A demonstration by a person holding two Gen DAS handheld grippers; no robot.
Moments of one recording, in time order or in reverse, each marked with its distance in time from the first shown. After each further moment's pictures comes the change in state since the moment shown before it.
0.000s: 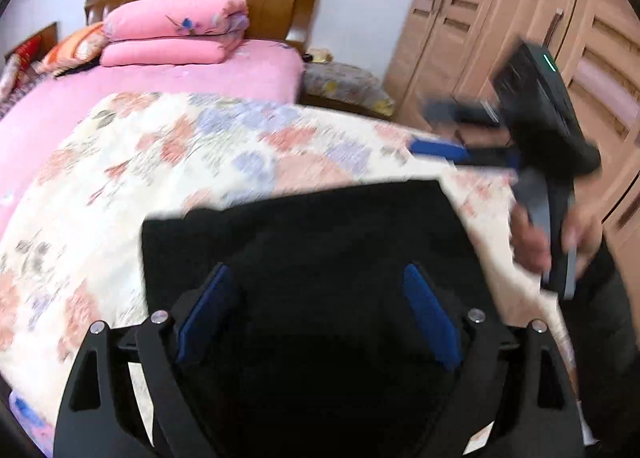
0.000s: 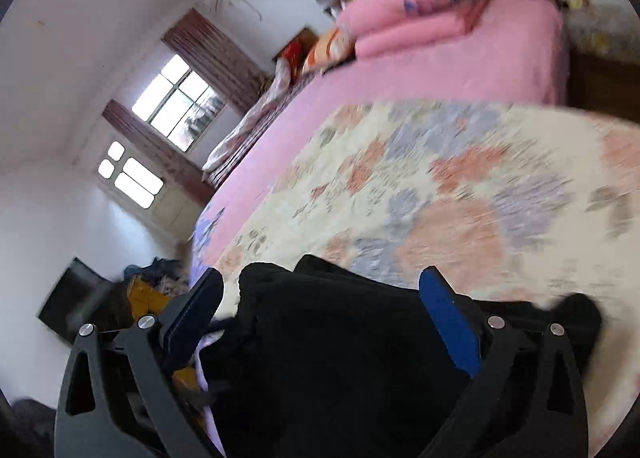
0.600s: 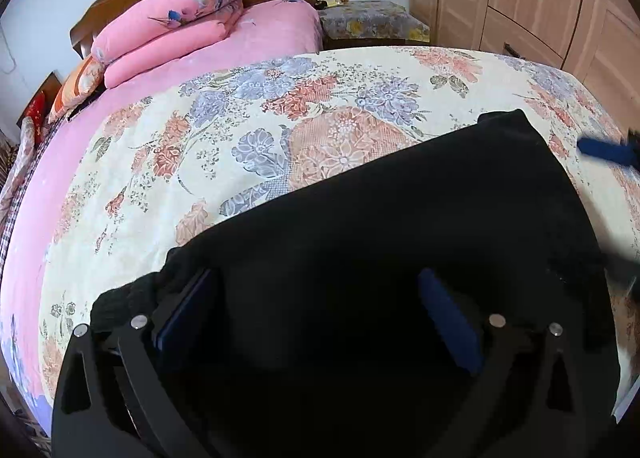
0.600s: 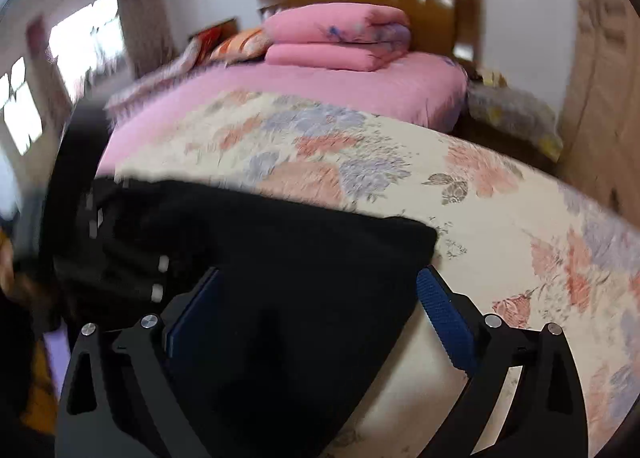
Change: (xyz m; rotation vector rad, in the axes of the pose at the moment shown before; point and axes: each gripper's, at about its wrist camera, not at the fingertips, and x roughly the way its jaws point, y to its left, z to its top) left arm 0.104 -0.024 0.017 0.226 0.202 0.293; right arm 0.006 0.015 -0.093 -0.306 0.062 -0.602
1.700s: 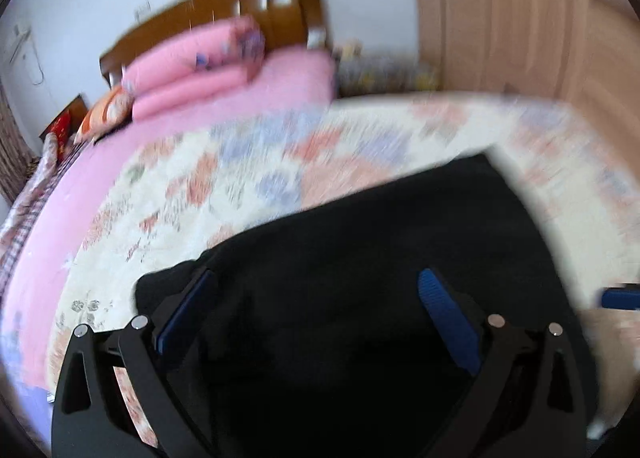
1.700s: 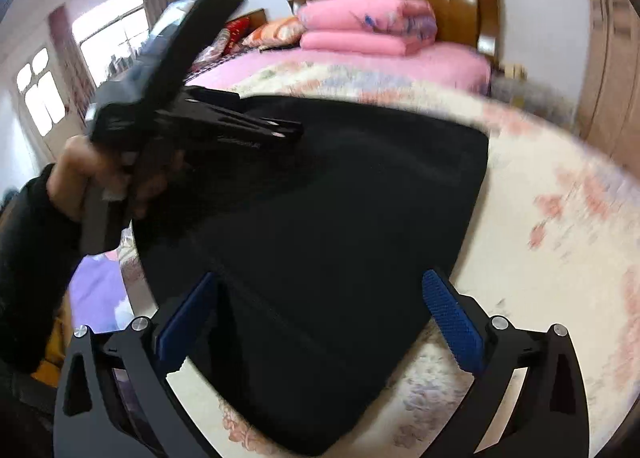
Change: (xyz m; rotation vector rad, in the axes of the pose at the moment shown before) left arm -0.080 -0.015 -0.036 -0.049 -0.267 0.035; right arm -0.082 0.061 -0.087 0.022 -0.086 0.108
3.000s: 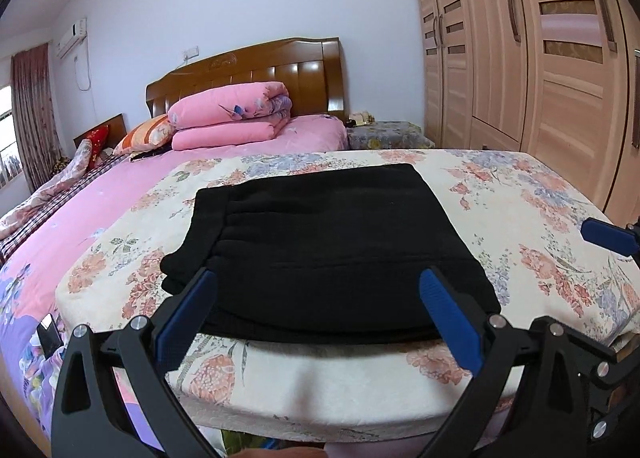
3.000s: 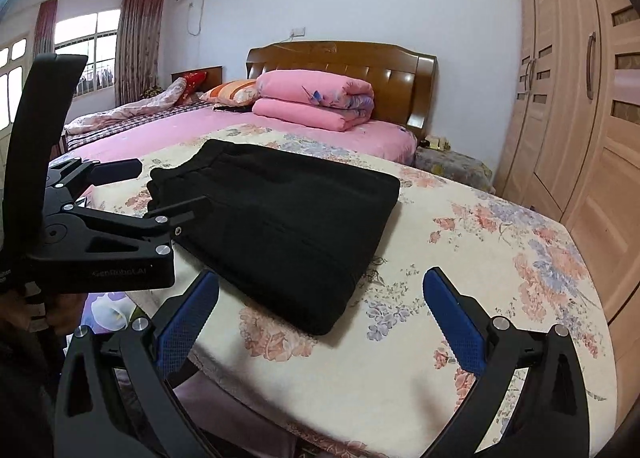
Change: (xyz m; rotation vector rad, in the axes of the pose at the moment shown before) left arm -0.138 -0.060 -0.122 -0.097 -0.215 0.081; right arm -0.099 0.062 -0.078 -0.027 -0.247 -0.301
